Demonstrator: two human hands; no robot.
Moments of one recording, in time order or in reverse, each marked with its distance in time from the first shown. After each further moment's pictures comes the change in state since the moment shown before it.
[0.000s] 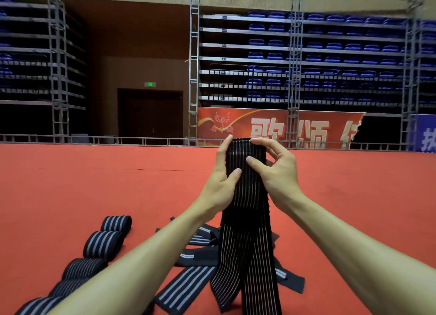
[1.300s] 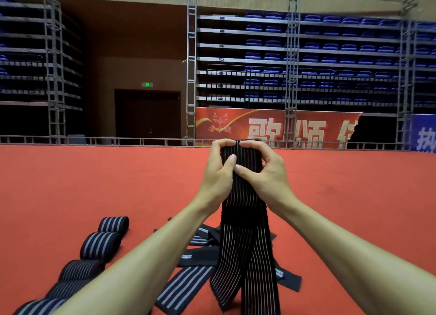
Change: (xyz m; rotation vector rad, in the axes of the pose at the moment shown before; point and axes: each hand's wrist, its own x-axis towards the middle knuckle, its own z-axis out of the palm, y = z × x) left_hand 0.006 0.017 0.008 -0.007 0.162 0.049; right_hand -0.008 -0.002 0.004 -0.145 -0.093 -0.048
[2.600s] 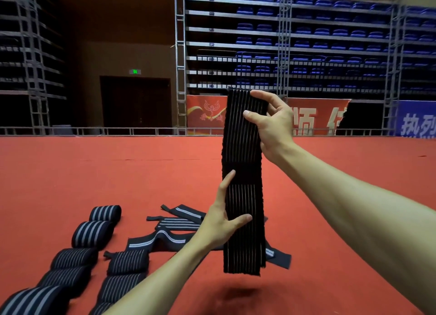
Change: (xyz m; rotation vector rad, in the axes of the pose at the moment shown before) left_hand -0.080 -0.080 -0.002 0.233 -0.329 -0.107; right_hand 0.058 -0.009 -0.015 0.206 0.243 0.108
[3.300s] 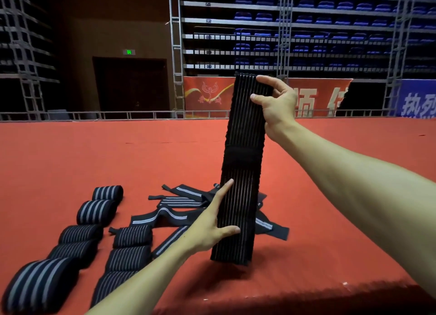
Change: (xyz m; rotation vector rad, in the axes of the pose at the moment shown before) left_hand -0.051 -0.036 -0.006 0.080 -0.214 -0.140; right_hand 0.003 0.018 -0.013 0.004 0.111 0.133
